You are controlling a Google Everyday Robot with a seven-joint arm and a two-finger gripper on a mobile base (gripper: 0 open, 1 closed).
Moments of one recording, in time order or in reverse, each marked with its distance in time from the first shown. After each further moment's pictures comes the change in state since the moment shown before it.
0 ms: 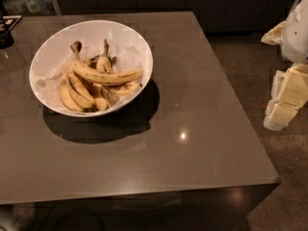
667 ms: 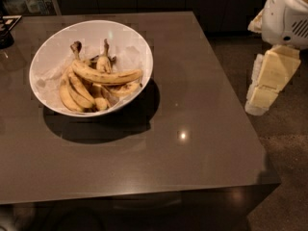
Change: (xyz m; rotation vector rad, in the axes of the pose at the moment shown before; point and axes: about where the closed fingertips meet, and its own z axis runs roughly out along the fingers) arm -0.030 -0.011 -0.009 0.006 0.025 0.010
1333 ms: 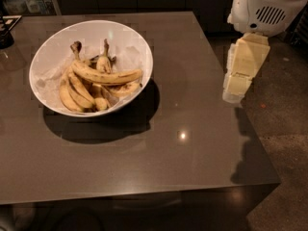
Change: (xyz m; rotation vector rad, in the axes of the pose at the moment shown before) arm -0.042 -0.012 0.005 -0.013 0.037 -0.032
